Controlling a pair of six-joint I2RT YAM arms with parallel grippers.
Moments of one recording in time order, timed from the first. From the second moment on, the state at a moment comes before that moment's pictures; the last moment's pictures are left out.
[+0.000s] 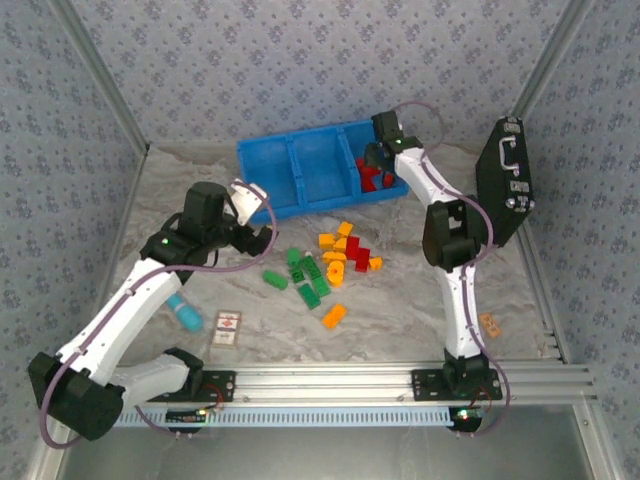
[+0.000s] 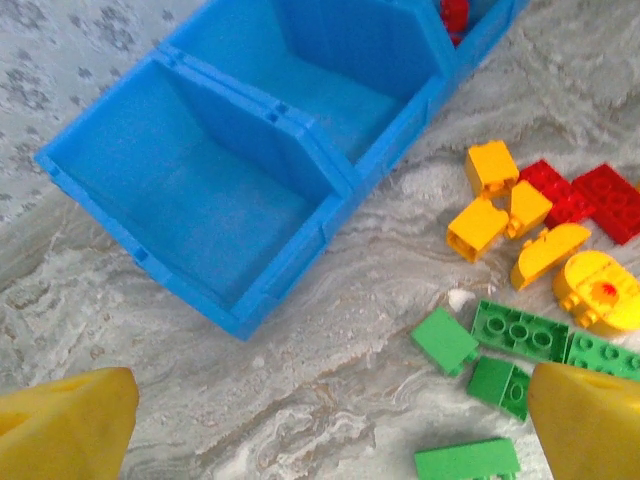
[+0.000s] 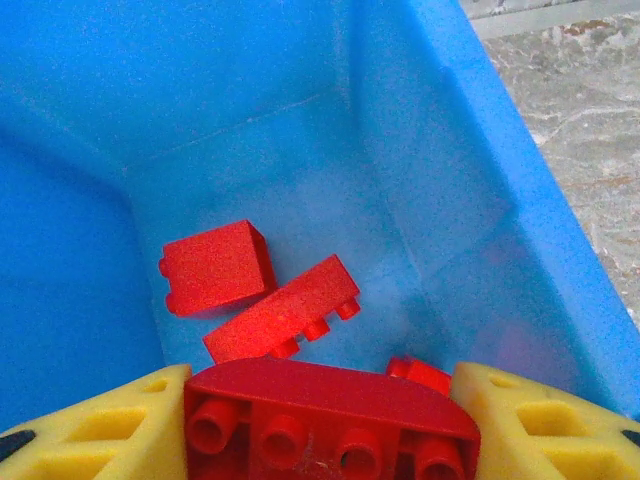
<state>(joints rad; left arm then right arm) -0.48 1.11 1.05 -0.58 0.03 0.27 0.28 2.37 2.17 -0.67 0.20 0.35</state>
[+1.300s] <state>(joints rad) -0.51 0.64 0.98 -0.66 0.17 0.14 0.54 1.28 0.92 -0.65 0.13 0.61</state>
